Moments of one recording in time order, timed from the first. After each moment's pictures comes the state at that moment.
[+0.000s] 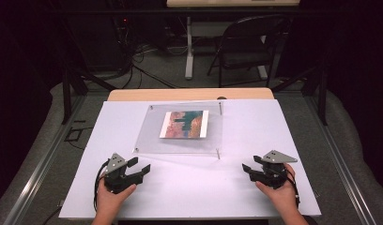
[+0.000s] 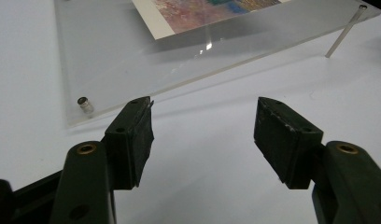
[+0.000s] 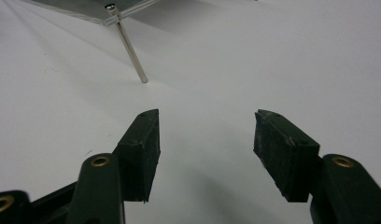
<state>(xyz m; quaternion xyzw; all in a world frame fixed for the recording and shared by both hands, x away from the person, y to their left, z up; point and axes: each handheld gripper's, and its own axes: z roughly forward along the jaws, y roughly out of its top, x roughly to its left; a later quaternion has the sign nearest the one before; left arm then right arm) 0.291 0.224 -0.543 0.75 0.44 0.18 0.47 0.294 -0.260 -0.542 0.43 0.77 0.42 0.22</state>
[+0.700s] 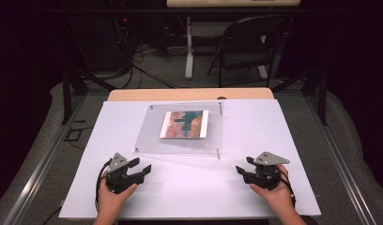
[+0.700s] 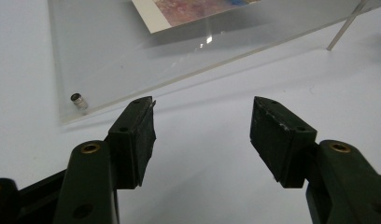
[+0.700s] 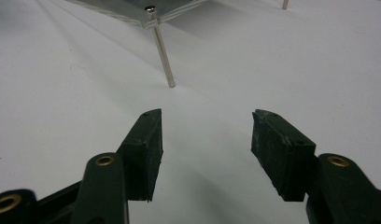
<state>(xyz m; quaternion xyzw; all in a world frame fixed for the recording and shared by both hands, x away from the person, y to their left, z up) 0.292 0.218 -0.543 0.76 0.44 0.17 0.45 0.292 -0.242 -0.542 0.40 0.79 0.42 0.21</state>
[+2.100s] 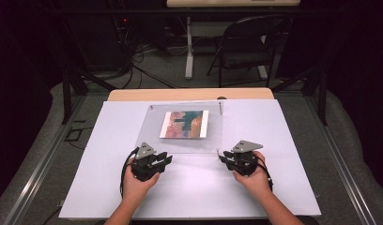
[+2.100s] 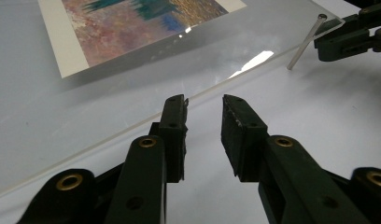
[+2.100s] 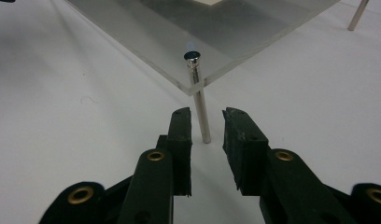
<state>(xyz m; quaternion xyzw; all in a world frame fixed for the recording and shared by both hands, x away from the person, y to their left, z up) 0.321 0.151 -0.529 0.79 0.41 0.14 0.45 0.340 -0.189 -0.548 0.36 0.81 0.42 0.18</state>
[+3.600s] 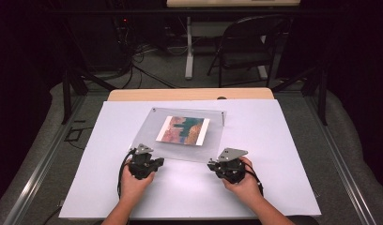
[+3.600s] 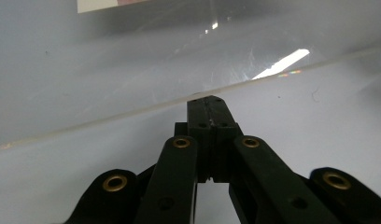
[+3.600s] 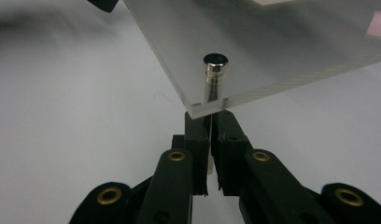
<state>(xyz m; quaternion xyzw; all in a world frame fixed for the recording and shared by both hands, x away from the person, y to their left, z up) 0.334 0.165 -0.546 0.79 0.47 0.10 0.38 0.318 -0.151 -0.546 0.30 0.85 0.42 0.15</state>
